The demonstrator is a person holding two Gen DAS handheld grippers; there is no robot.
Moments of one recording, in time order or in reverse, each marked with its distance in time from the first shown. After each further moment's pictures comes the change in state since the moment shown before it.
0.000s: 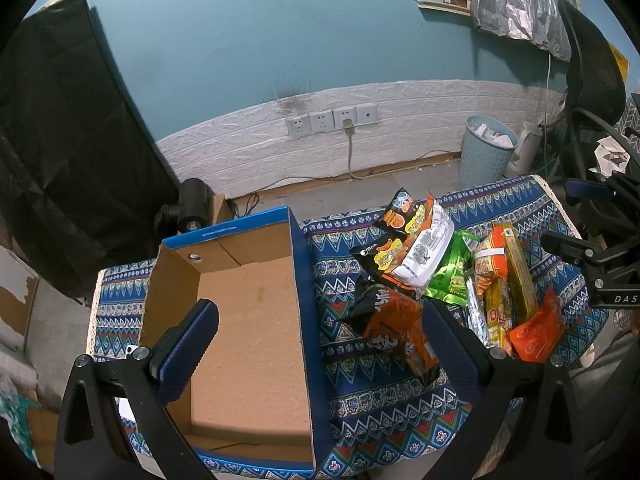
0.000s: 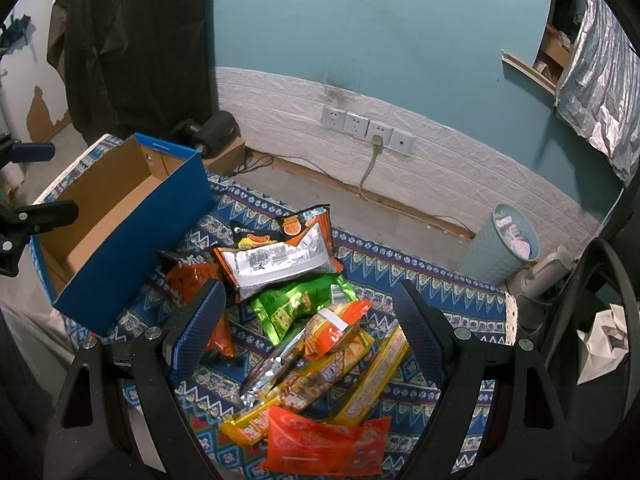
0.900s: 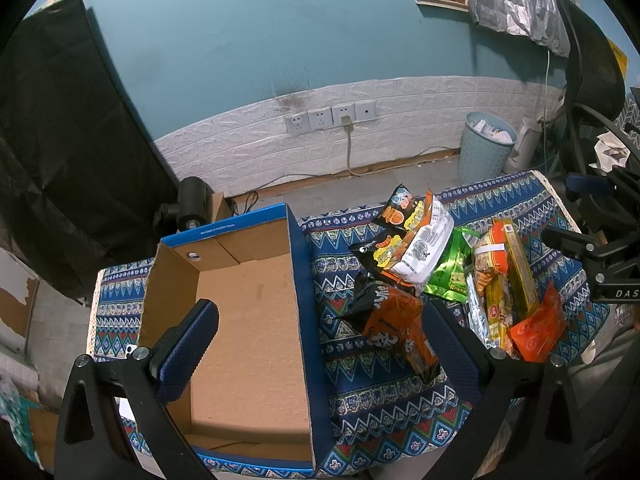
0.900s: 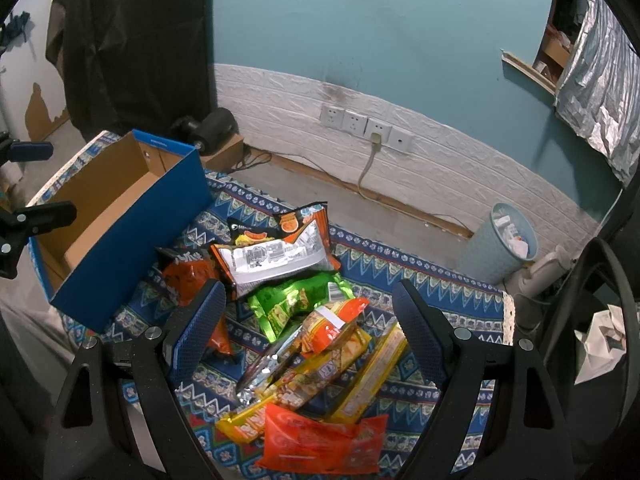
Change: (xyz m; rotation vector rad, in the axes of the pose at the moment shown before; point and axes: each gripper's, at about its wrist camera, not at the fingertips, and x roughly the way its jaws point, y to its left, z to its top) left arm 0.002 -0.002 -0.003 0.004 0.007 0.001; right arm 0.002 -0.001 0.000 0.001 0.011 -0.008
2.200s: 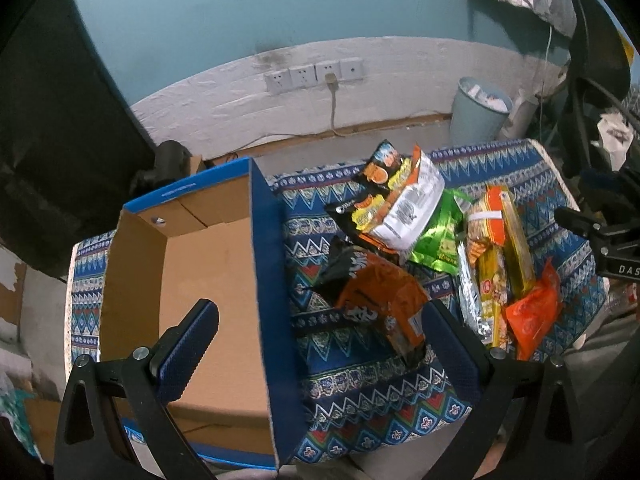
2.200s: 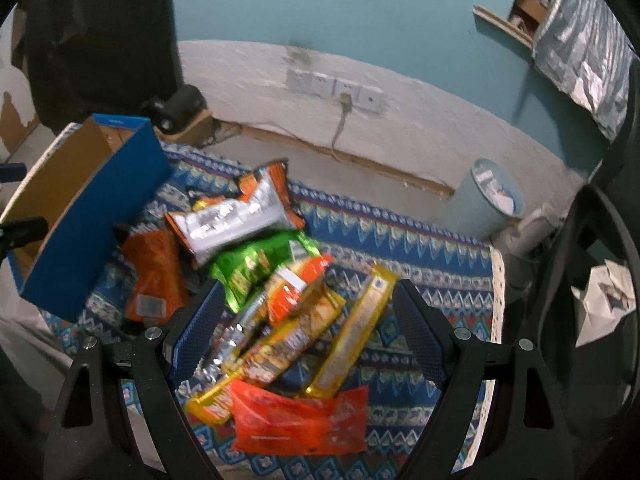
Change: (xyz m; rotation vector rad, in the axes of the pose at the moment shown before) left arm 0.043 -0.025 -0.005 0.013 0.159 -0.048; right arm 0.027 -0.036 -0.023 0.099 0.144 -0.075
